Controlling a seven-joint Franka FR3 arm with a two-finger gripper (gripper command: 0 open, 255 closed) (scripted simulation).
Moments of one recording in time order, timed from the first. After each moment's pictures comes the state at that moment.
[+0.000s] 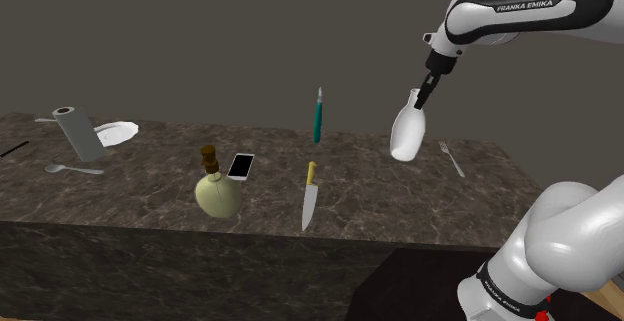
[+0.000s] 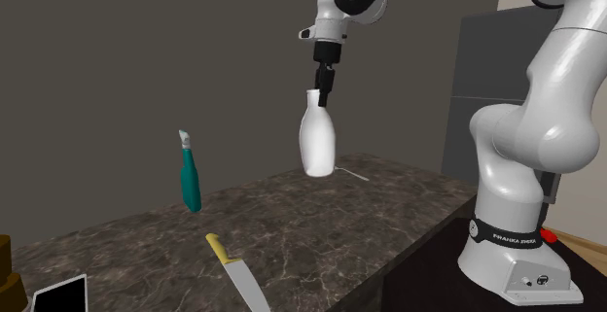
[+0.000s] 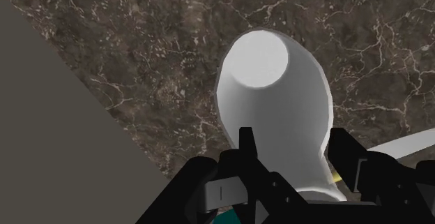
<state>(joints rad) 0.07 -0.42 -0.45 -2.22 -0.11 1.94 -0.59</state>
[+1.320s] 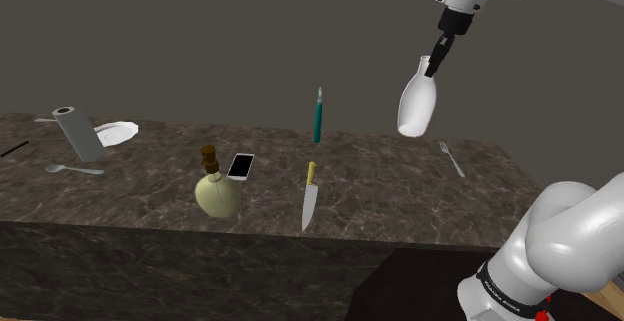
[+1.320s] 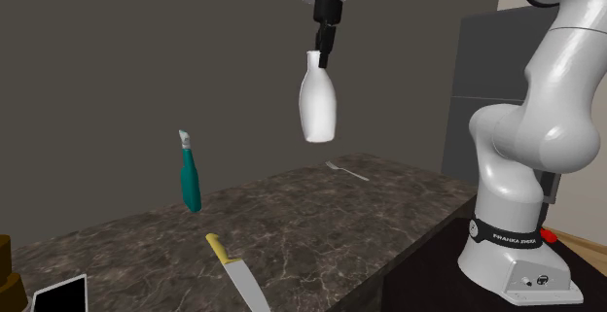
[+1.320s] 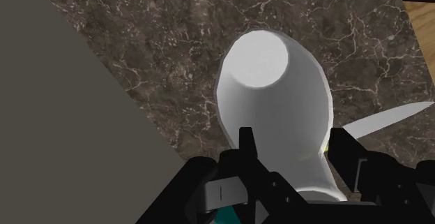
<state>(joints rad) 0.09 -0.39 -0.42 -1.93 -0.09 1.67 -0.59</state>
